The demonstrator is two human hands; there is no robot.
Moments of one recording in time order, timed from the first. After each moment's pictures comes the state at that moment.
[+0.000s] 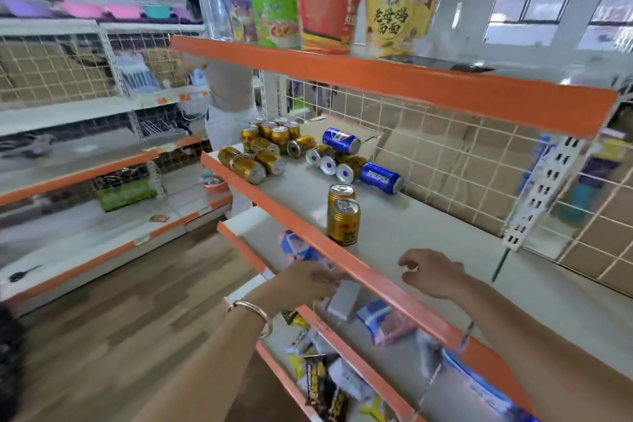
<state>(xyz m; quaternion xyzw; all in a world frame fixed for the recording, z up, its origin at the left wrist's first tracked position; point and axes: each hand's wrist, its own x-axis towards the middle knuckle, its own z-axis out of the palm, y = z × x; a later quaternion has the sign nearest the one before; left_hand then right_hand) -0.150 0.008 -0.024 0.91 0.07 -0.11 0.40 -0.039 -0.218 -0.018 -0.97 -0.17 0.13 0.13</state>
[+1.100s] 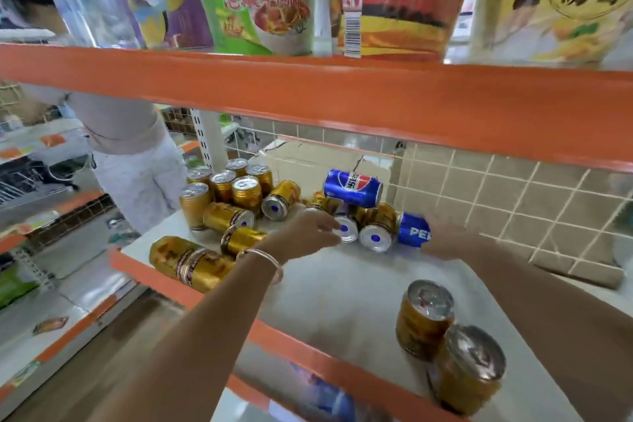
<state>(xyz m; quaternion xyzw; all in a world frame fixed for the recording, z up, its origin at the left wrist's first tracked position) 0.186 0.208 0.011 0.91 -0.10 -0.08 0.39 0.232 -0.053 -0.023 -0.99 0.01 0.12 0.12</state>
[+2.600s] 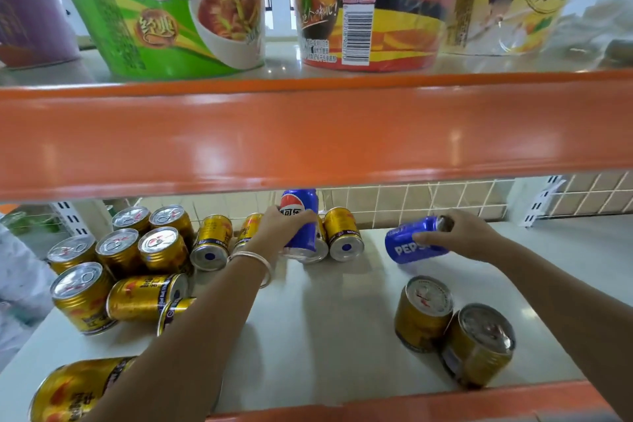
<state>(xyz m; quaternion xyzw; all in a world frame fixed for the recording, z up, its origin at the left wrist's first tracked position) 0.297 0.194 -0.006 0.77 -0.05 -0.19 0.61 0.158 -0.085 -0.014 -0.92 0.22 -0.04 0.31</state>
